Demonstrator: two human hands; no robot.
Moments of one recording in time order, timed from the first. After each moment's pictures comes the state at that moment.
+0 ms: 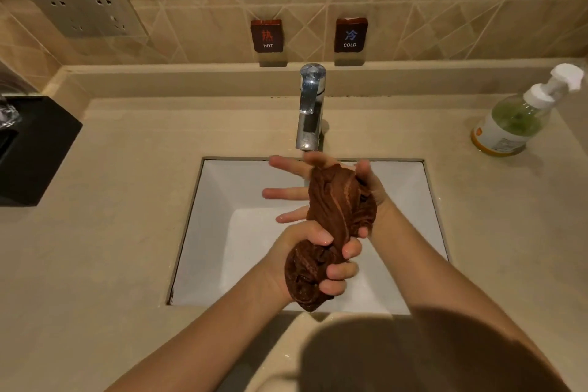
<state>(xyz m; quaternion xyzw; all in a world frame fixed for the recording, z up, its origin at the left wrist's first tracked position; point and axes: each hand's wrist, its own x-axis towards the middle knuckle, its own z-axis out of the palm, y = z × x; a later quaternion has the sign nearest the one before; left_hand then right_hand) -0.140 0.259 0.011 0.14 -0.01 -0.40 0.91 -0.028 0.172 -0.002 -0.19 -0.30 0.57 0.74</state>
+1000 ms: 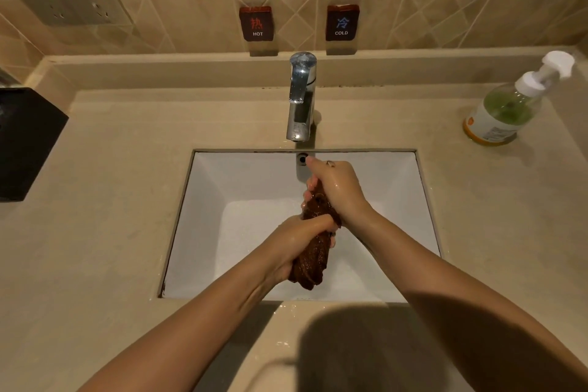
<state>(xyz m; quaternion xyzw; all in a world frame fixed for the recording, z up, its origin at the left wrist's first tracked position) -0.131 0.252 -0.003 0.57 0.27 -0.28 0.73 -0.047 0.184 0.003 -0.67 0.09 0.28 0.68</state>
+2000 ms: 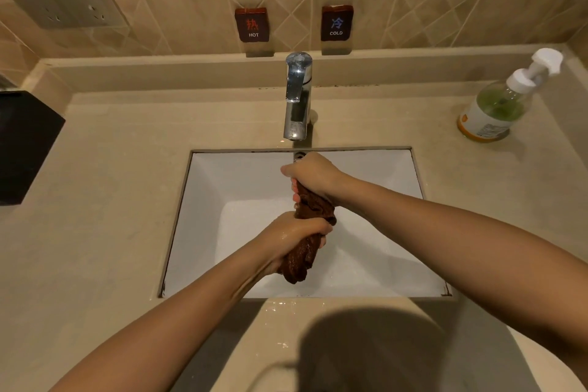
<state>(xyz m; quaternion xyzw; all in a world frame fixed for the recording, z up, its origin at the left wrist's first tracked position) -0.130 0.264 -0.010 0.62 0.22 -0.29 0.69 -0.032 0.204 0.020 -0.75 0.00 0.41 0.52</state>
